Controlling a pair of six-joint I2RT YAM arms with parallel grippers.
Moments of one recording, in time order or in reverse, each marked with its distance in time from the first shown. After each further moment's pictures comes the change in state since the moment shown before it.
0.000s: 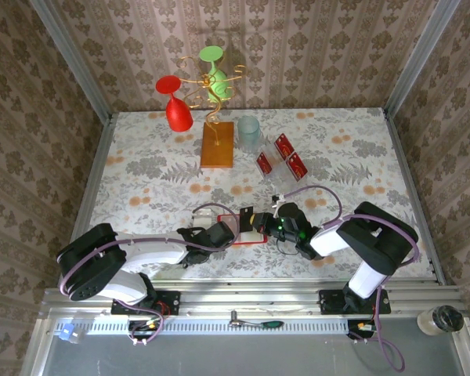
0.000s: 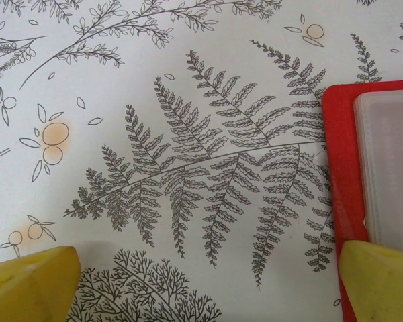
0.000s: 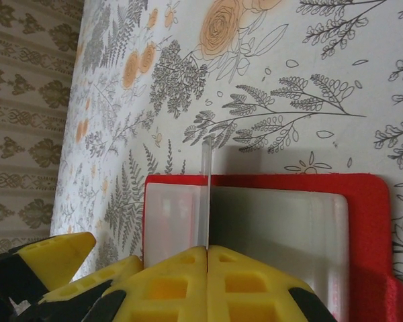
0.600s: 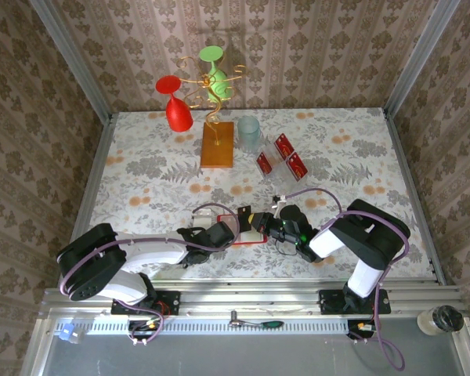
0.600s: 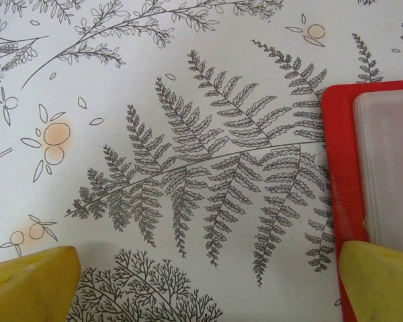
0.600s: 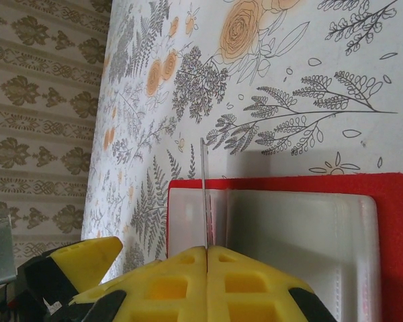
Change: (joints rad) left arm -0.001 0.000 0.000 -0.002 -0.003 0.000; right arm 0.001 0.058 -0.025 0.154 -0.019 0.068
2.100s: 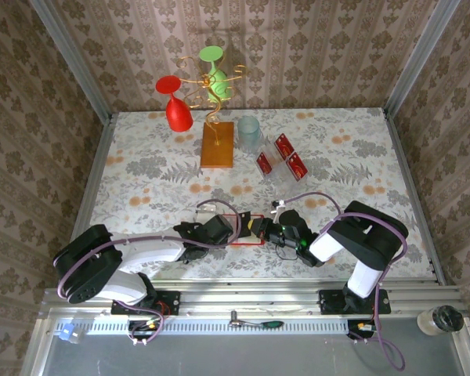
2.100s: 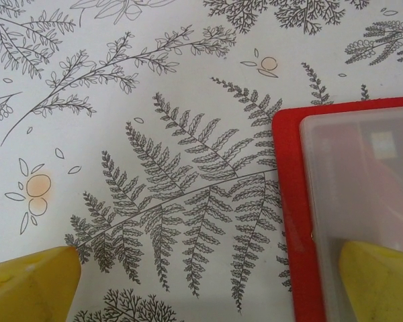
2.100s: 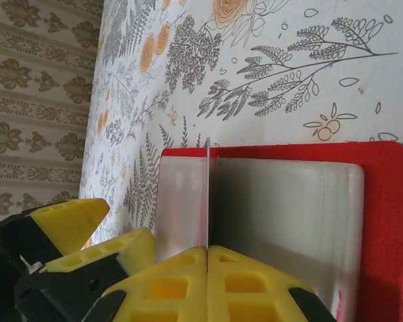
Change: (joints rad) left arm 0.048 -0.025 0.008 0.062 0.048 0.185; right arm 0.040 0.006 -0.034 0.024 0.021 0.007
